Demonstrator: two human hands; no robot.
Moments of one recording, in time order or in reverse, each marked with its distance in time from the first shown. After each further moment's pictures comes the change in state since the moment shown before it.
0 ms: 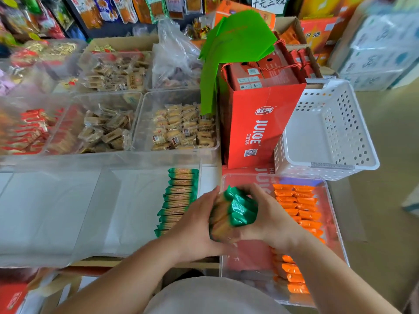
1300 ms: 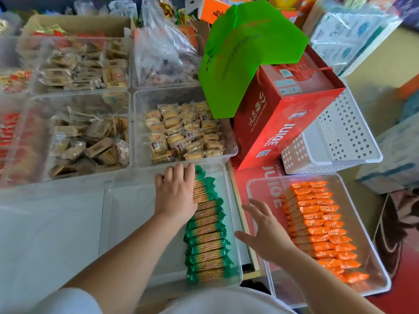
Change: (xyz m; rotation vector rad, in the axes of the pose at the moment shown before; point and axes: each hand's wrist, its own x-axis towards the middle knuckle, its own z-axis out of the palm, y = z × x) left_hand 0.092 -0.147 -0.106 0.803 0.409 0.060; right_hand 0.070 0.034 0.110 -0.634 0.192 0.344
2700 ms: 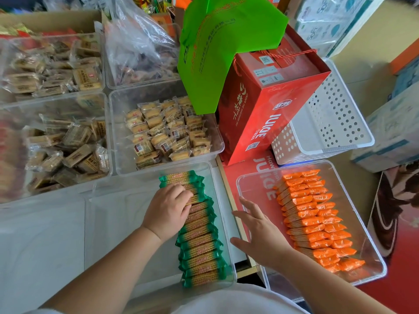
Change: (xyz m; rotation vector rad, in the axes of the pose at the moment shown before) left_hand -0.006 -0.010 0.039 -0.324 0.149 0.413; right_hand -0.003 0.022 0.009 -0.041 -0.043 -0.091
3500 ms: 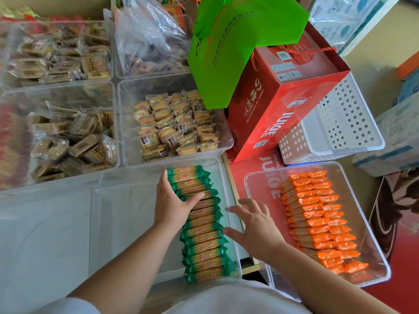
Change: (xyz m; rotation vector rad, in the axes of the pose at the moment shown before) left_hand 0.001 0.014 0.014 -0.564 -0.001 -0.956; right_hand 0.013 -0.037 -0.004 -0.120 -0.032 0.101
